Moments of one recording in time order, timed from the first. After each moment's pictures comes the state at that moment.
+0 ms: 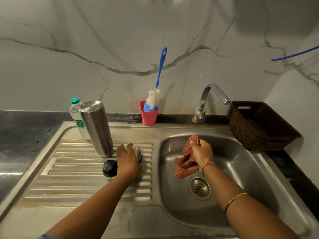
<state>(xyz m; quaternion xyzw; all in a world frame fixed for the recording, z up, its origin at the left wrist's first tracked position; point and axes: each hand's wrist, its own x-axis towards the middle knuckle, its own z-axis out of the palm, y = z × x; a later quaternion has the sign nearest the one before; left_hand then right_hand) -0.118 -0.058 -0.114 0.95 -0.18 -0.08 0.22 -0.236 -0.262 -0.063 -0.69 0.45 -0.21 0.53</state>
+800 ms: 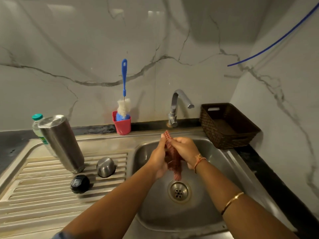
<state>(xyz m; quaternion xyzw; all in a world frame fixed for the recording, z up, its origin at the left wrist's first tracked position) -0.227 -0.198 -0.024 0.53 -0.08 -0.47 0.69 -0.283 -0.287 -0.009 -0.72 0.32 -0.18 0.58</state>
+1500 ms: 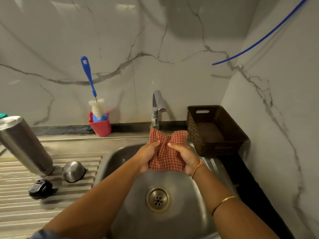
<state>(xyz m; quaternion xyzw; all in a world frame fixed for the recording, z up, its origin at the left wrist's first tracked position) -0.236 -0.288 -0.019 0.63 -0.04 -0.44 0.64 -0.313 -0.410 -0.051 -0.51 0.30 -0.07 0.80</state>
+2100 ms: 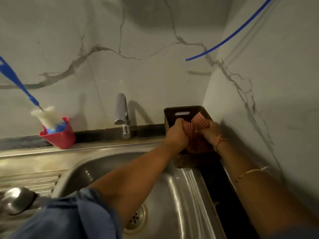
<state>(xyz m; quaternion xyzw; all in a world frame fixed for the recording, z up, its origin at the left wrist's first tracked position) -0.258 -0.501 -0.013 0.80 -0.35 -0.22 0.43 -0.336 -0.611 -0.010 -0.75 0.43 -0.19 0.46</state>
